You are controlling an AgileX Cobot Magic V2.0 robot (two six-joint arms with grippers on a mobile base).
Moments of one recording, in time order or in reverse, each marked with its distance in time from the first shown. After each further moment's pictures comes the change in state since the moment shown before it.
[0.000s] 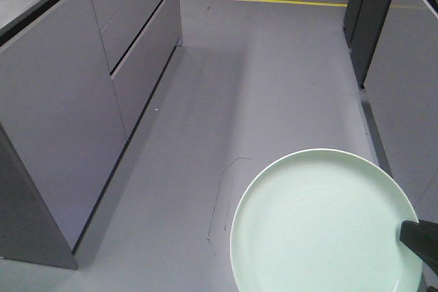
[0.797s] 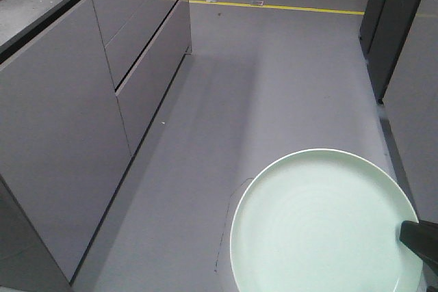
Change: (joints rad) left arm 0.000 0.000 0.000 0.000 0.000 0.000; right arm 0.000 0.000 0.000 0.000 0.000 0.000
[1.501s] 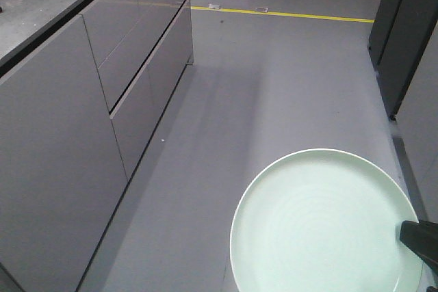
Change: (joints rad) left arm 0.000 0.000 0.000 0.000 0.000 0.000; right arm 0.000 0.000 0.000 0.000 0.000 0.000
